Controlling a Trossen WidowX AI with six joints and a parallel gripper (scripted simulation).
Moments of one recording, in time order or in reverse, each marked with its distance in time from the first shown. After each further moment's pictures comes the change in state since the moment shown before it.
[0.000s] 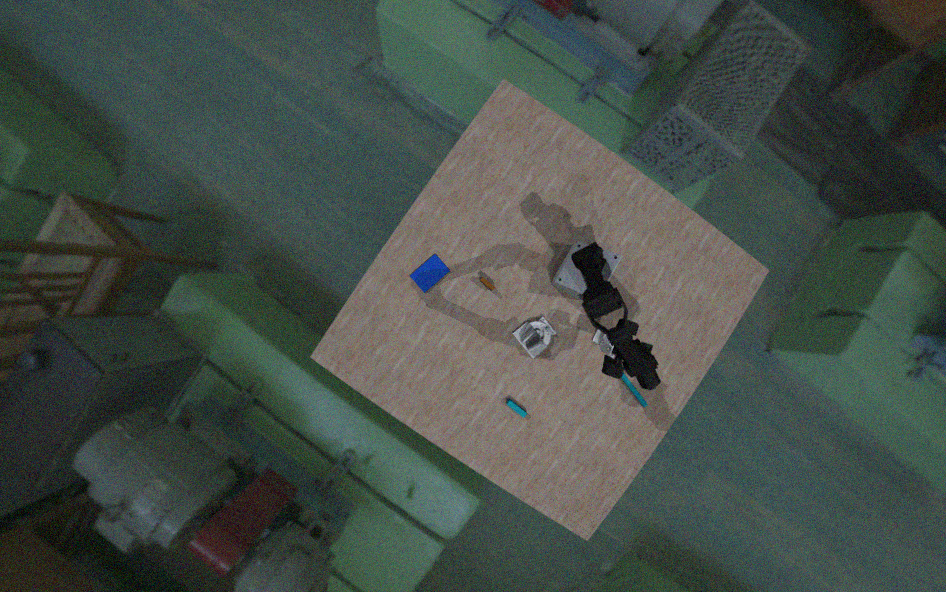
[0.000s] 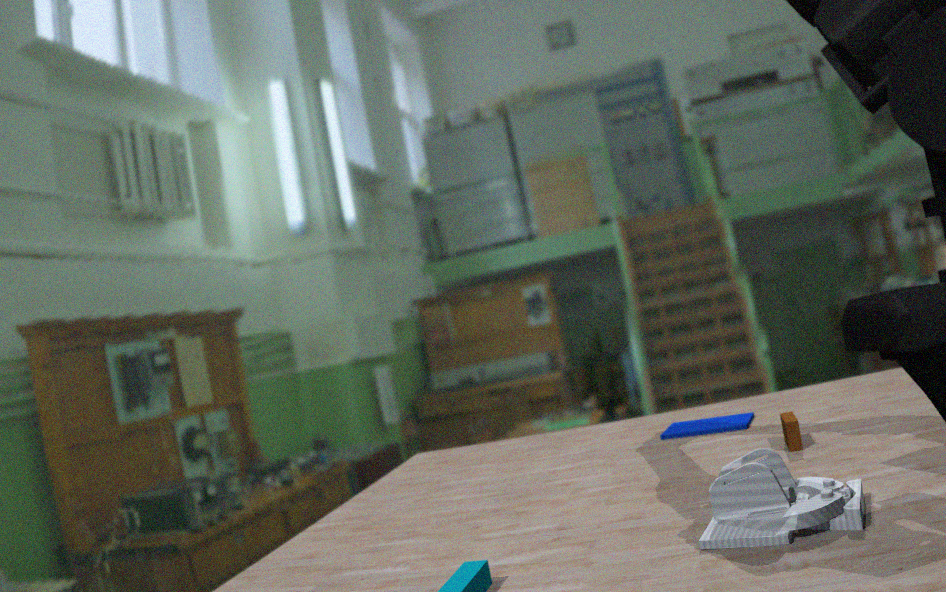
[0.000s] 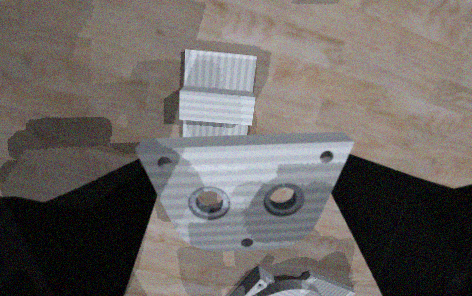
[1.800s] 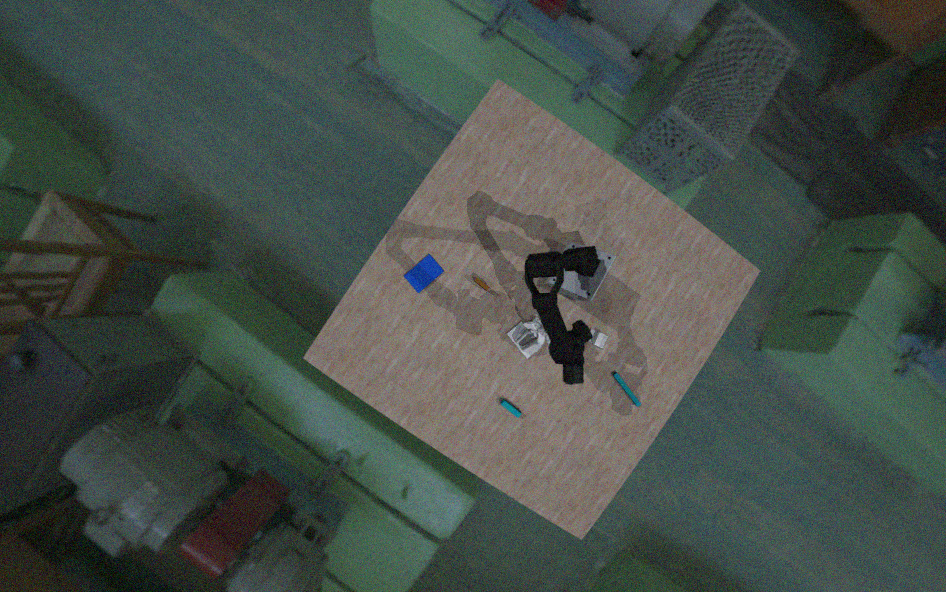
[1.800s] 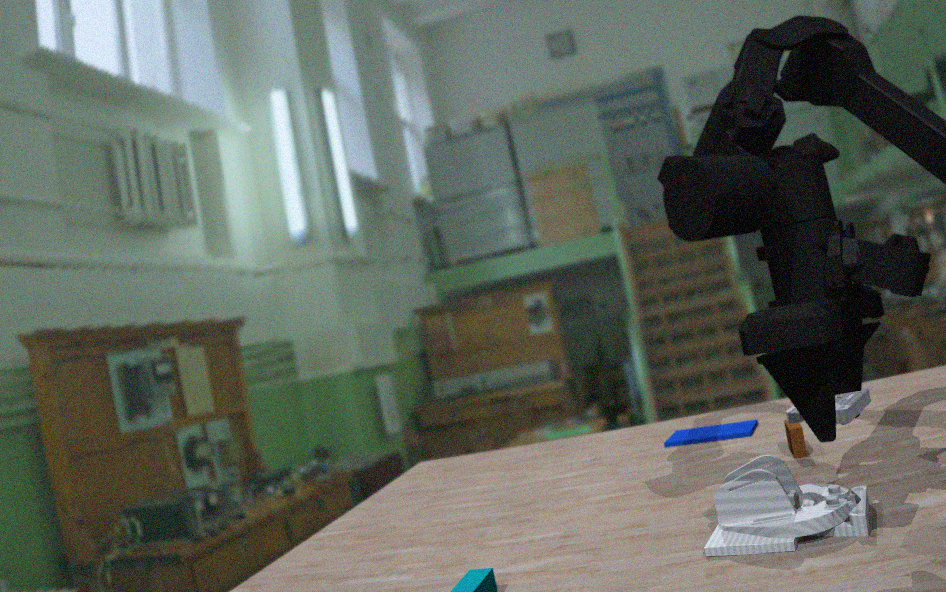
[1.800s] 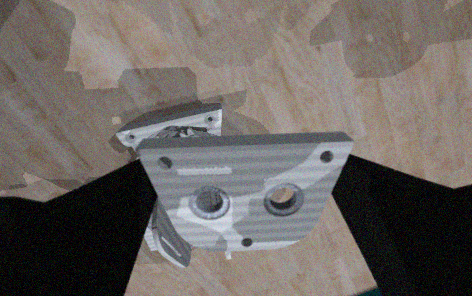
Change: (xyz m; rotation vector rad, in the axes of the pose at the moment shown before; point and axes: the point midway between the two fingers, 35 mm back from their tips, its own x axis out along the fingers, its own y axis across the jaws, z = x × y) arm -0.004 -0.033 -0.171 -0.817 0.007 -0.002
